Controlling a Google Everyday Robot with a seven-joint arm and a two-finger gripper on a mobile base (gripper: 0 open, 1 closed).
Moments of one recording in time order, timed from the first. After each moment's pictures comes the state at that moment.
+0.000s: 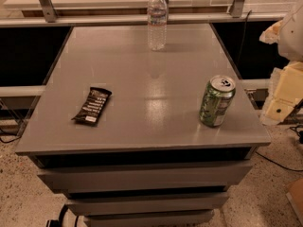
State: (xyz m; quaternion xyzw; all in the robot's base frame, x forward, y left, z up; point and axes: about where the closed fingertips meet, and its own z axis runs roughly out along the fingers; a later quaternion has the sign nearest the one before) arm 0.438 -0.216 0.977 -0.60 0.78 -0.04 0.16
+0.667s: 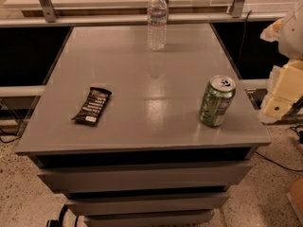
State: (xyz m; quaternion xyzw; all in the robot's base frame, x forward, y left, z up) arm 0.441 -0.216 0.980 -0.60 0.78 -0.04 0.17
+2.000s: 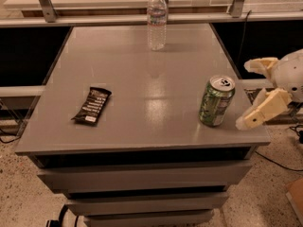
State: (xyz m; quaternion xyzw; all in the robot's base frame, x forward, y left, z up) arm 0.475 -0.204 0.908 -0.52 0.75 0.20 0.36
